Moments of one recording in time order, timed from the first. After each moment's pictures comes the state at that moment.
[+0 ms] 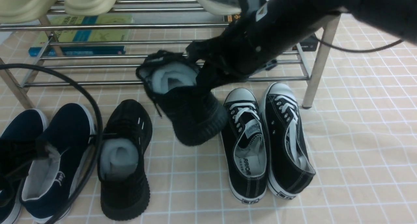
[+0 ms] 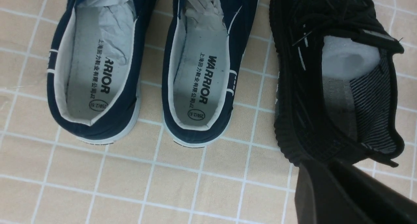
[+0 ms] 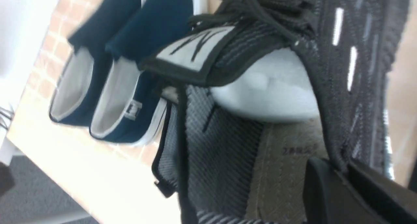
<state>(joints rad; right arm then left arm) 0.66 1.79 -1.67 0.44 0.86 0.21 -0.22 0.84 -0.82 0.15 0.99 -0.50</state>
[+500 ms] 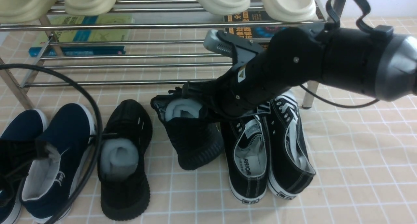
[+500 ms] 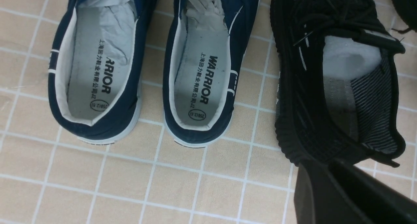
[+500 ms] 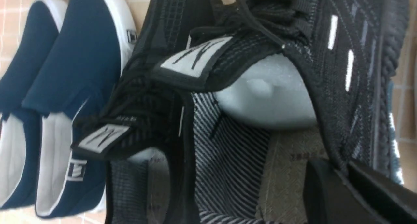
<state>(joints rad) 0.71 1.83 -1.46 0.31 0.58 0.55 -0.22 0.84 -0.82 0.15 0.99 -0.50</state>
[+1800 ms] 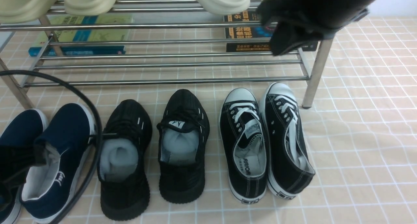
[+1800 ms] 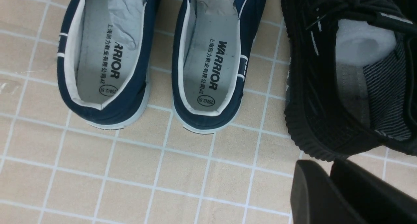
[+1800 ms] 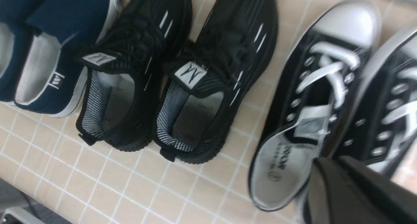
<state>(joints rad) 0.57 1.56 -1.84 0.18 1.25 0.19 -0.22 0.84 -0.82 0.16 1.03 -0.50</state>
